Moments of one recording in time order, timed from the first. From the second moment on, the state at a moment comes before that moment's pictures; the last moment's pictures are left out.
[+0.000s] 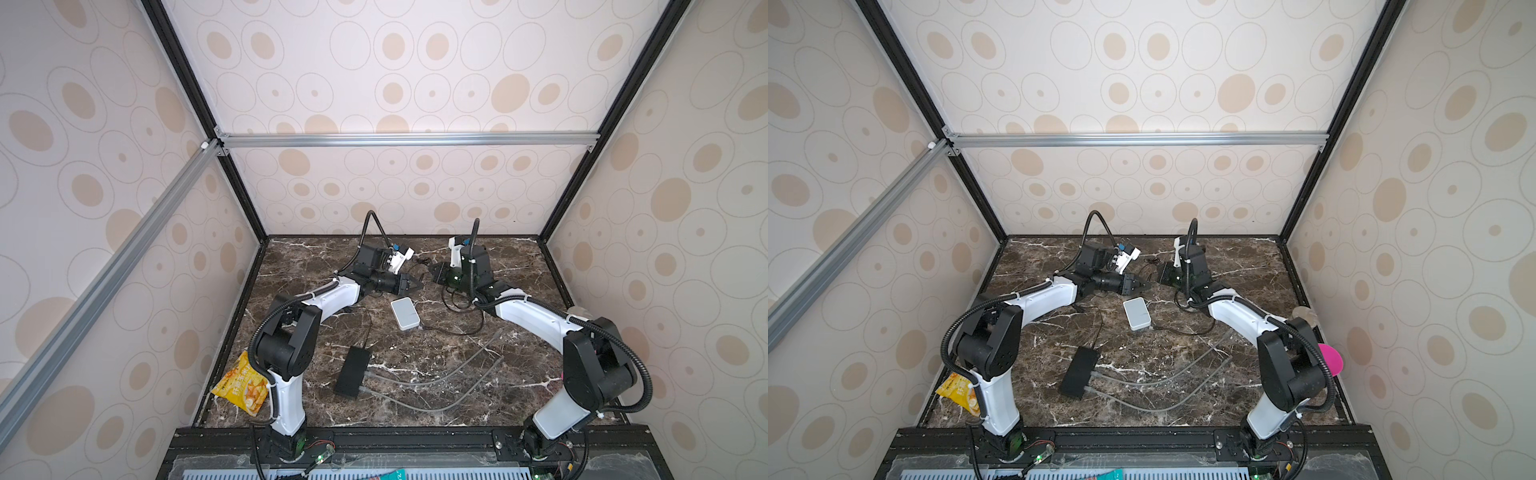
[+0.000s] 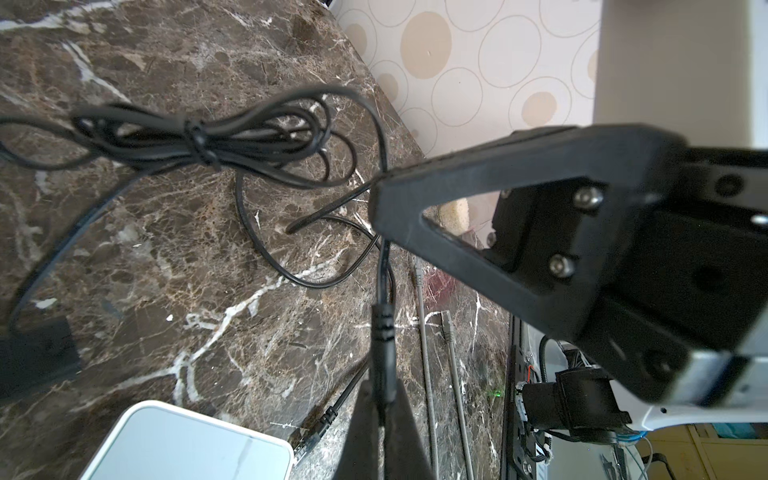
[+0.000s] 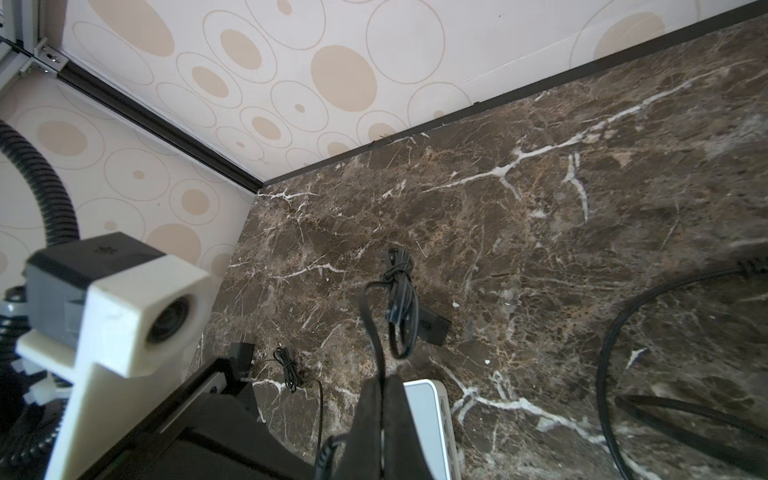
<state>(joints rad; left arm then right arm) -0.46 1.91 1.33 -0.02 0.85 -0.33 0.44 1.63 1.11 0.04 -0.17 0.62</state>
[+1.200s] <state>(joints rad) -0.49 1.95 1.50 -0.51 0.75 0.08 0.36 1.29 1.12 -0.47 -0.47 -0.26</state>
